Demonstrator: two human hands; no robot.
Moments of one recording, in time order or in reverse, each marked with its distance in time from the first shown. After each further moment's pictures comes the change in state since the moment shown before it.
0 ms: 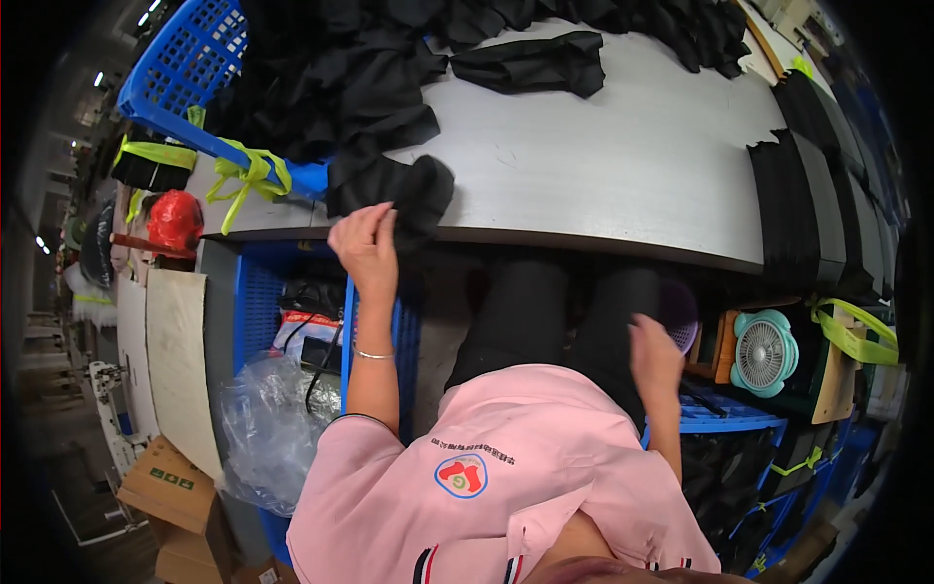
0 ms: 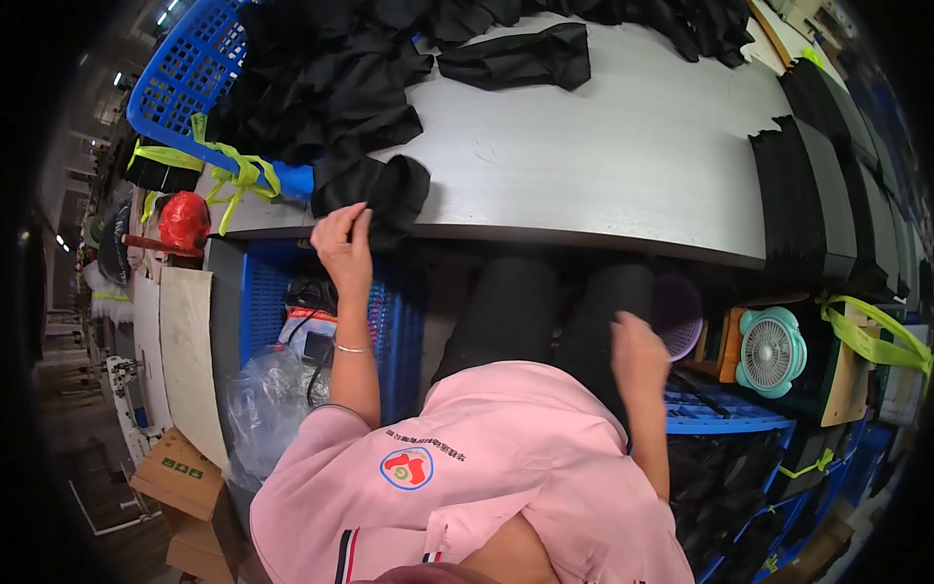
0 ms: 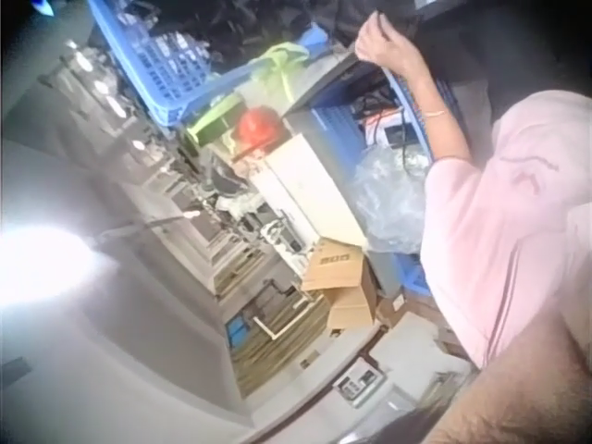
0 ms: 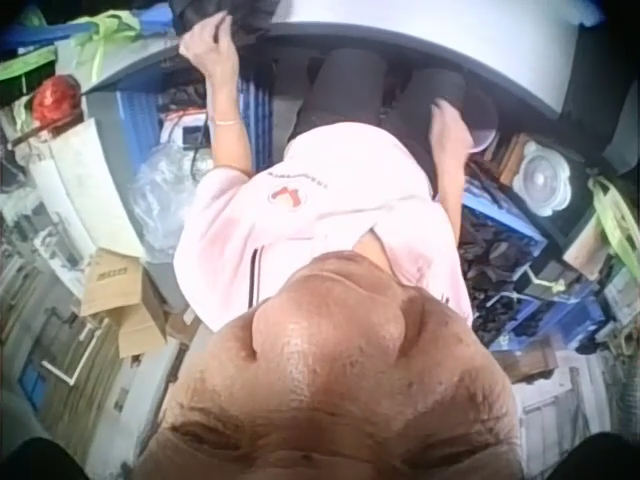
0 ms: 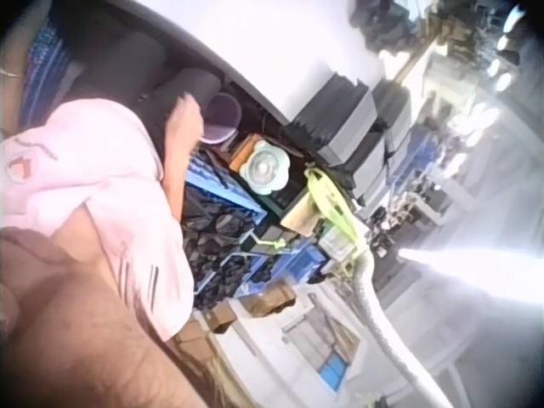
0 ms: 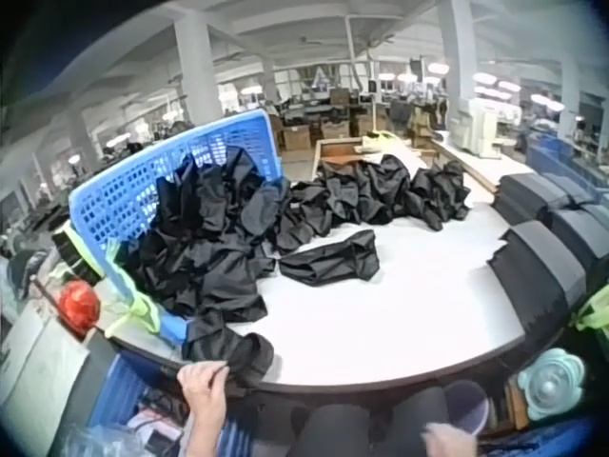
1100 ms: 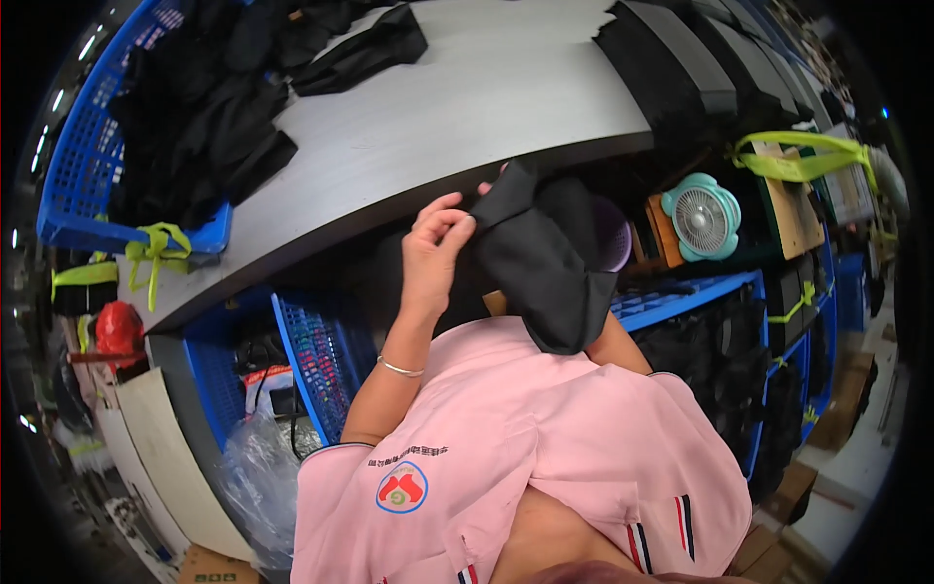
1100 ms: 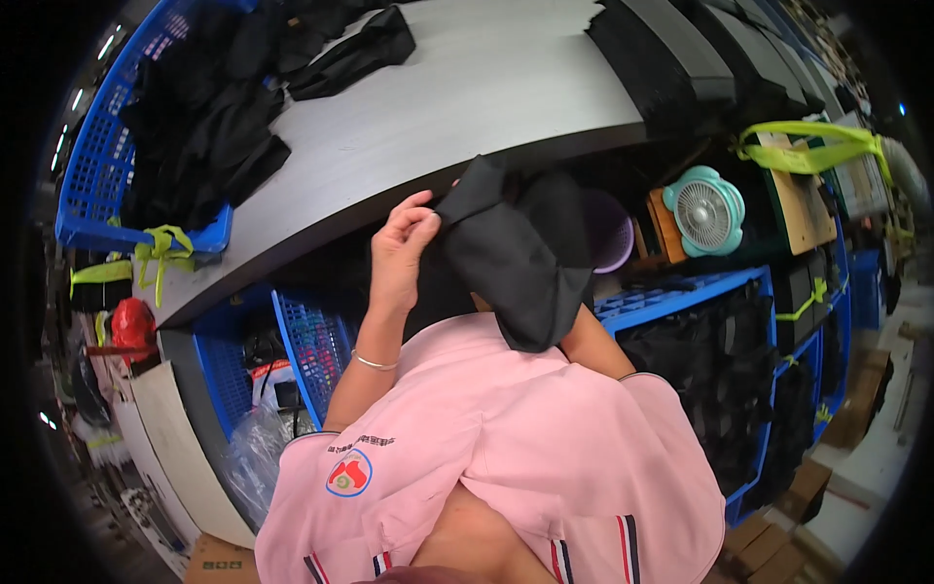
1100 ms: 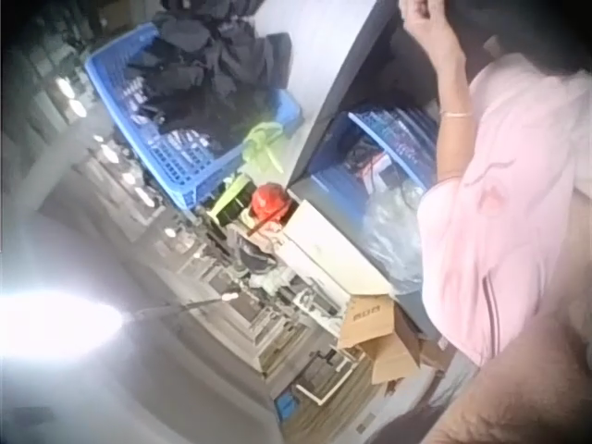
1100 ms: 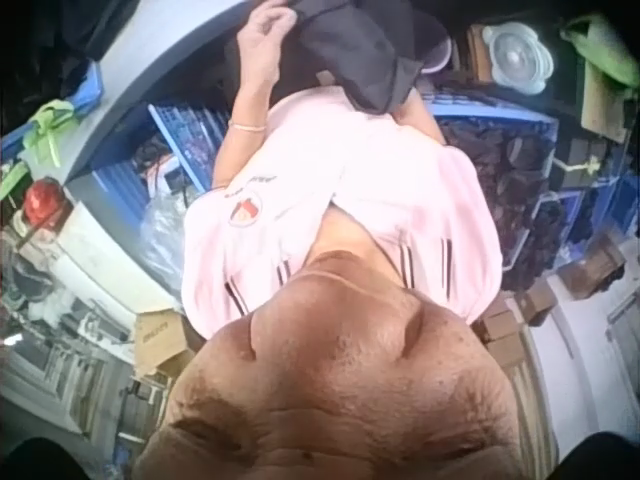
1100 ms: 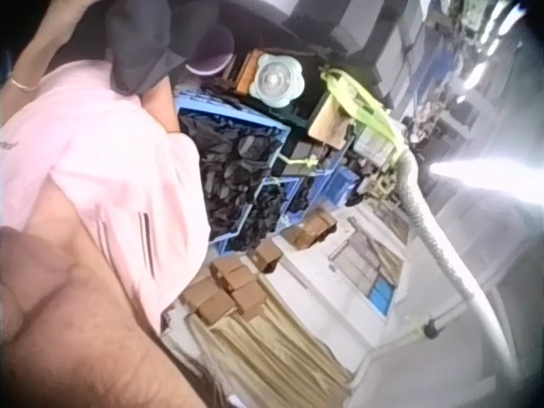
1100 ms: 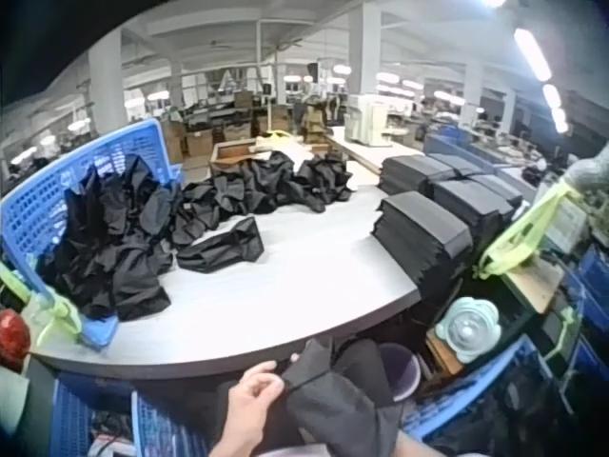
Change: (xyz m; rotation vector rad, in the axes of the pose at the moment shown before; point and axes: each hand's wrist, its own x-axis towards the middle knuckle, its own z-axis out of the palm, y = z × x) left_hand -0.086 0.173 0.044 -1.307 -0.755 -0.597; right_hand 0.039 -0.062 0.023 1.492 0.176 -0.055
